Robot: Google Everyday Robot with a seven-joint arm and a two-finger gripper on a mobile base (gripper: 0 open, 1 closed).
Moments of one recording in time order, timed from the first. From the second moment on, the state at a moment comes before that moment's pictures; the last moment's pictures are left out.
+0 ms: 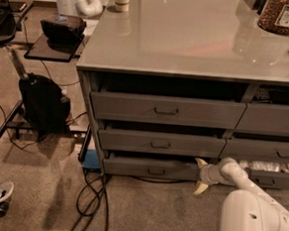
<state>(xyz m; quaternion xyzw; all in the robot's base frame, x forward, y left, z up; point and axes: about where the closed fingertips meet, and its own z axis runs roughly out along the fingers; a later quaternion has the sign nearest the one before) 0.689 -0.309 0.204 -0.65 0.71 0.03 0.28</state>
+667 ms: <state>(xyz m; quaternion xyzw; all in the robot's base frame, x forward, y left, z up) 0.716 -0.300 0.178 -0.67 0.68 0.02 0.28</state>
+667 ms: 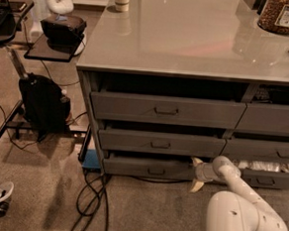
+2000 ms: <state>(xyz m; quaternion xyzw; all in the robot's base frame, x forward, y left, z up) 0.723 -0.285 0.165 -0.70 0.67 0.04 0.26</state>
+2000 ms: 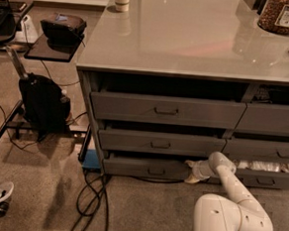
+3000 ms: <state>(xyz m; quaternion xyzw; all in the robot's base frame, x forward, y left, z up) 0.723 -0.286 0.169 -0.70 0.67 0.04 0.26</state>
